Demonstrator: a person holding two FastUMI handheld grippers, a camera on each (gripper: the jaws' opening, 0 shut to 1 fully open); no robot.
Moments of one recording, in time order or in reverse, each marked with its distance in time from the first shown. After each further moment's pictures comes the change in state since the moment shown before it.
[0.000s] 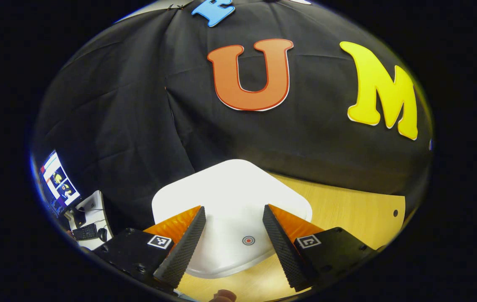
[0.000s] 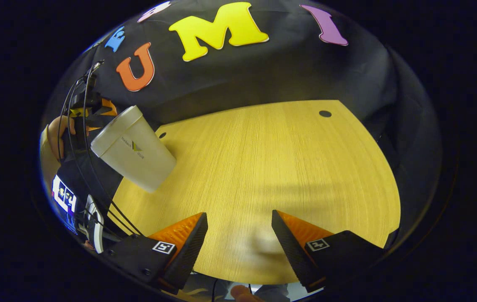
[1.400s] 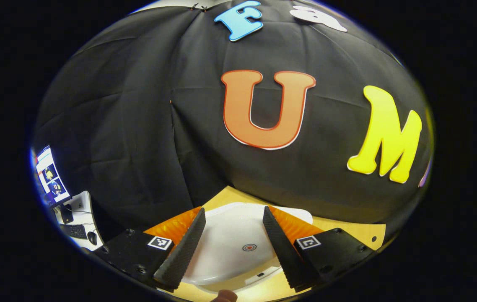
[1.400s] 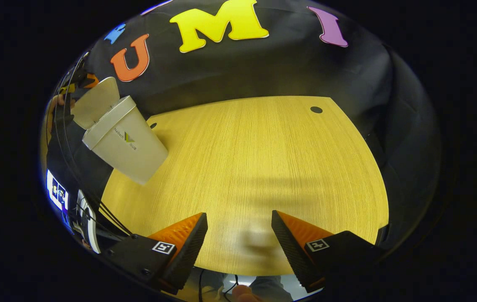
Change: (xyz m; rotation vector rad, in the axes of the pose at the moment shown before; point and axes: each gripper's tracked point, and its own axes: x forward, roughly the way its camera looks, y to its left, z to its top) left arm 0.001 0.019 0.063 -0.133 -0.049 -0.055; right arm -0.005 -0.005 -0.031 0.010 0.127 -0.097
